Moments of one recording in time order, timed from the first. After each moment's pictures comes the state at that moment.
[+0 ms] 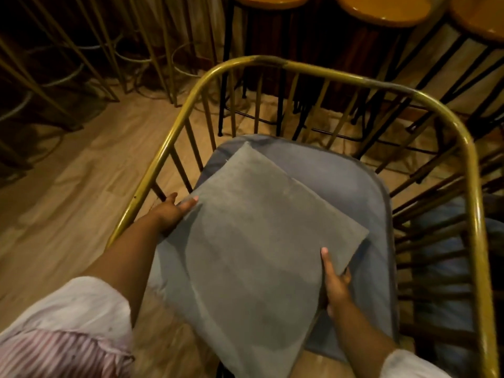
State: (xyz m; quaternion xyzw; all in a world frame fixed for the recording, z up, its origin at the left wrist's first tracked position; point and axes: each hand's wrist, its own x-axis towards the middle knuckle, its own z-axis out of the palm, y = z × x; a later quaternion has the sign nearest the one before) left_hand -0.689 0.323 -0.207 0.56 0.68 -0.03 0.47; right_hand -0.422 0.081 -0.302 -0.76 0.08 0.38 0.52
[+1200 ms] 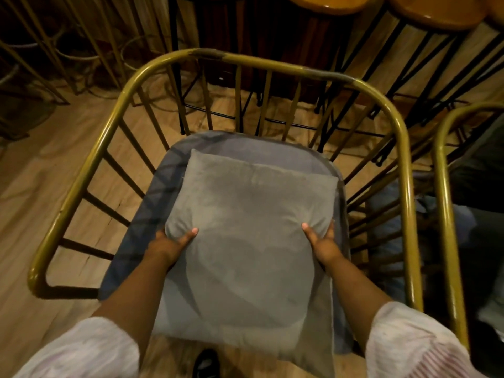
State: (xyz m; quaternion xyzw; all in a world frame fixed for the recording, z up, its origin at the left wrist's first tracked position) left_hand -0.599 0.241 -0.253 0.50 0.72 0.00 0.48; right_hand -0.302 0.085 -0.281 -0.84 -0.08 0.41 0.36
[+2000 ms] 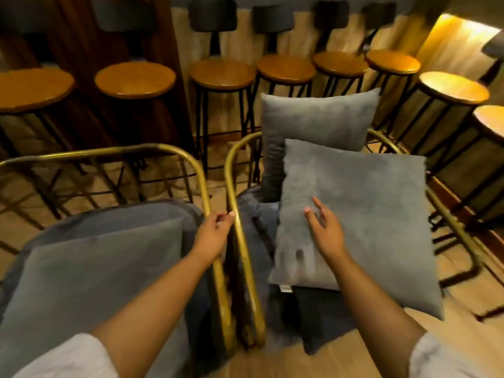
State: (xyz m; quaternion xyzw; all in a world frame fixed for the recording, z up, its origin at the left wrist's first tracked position) left_hand -0.226 -0.007 -0.069 0.73 0.39 0.10 0.56; right_hand -0.088 -0.192 -0.068 -0.84 -0.13 0.11 0.51
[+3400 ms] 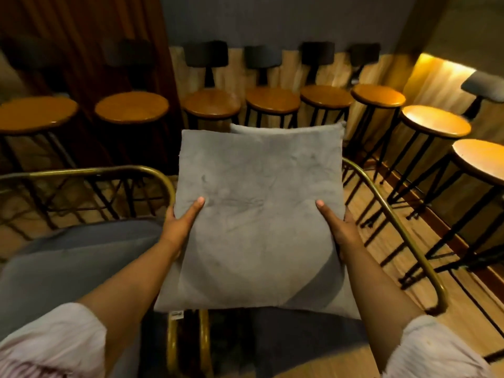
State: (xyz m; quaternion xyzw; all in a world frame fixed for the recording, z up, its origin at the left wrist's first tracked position) left_hand -0.170 -0.040 -0.017 0.56 0.44 0.26 0.66; right_hand 0.030 -0.294 -0.014 -0.71 -0.03 0.18 0.68
